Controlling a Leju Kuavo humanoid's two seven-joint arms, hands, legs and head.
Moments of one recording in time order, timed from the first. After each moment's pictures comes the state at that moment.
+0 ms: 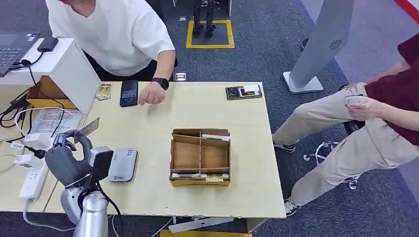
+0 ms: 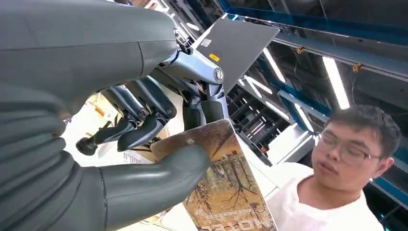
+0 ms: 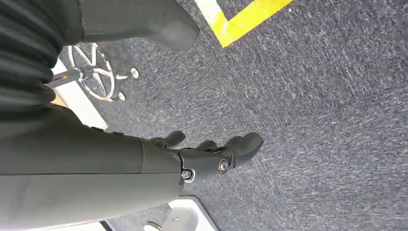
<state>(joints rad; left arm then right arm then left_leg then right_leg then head) -0.17 -0.27 0.38 -1.42 -0.89 0.70 -0.59 -0.10 0.21 -1.13 -0.28 0.93 -0.60 -0.31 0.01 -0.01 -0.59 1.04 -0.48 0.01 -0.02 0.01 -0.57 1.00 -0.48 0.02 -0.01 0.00</state>
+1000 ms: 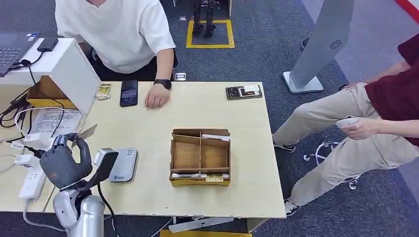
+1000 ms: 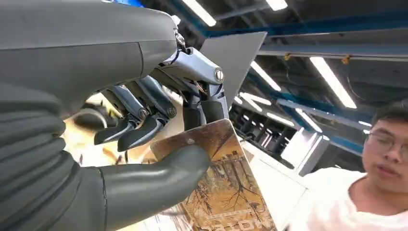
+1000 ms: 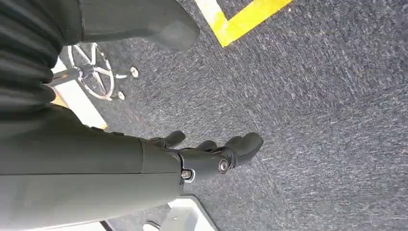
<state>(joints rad) -0.16 -0.28 0.47 -1.45 -1.18 0.70 -0.50 -0.10 0.21 -1.12 -0.28 0.93 -0.60 -0.31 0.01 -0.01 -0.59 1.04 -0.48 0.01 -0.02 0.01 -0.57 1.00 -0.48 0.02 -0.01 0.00</state>
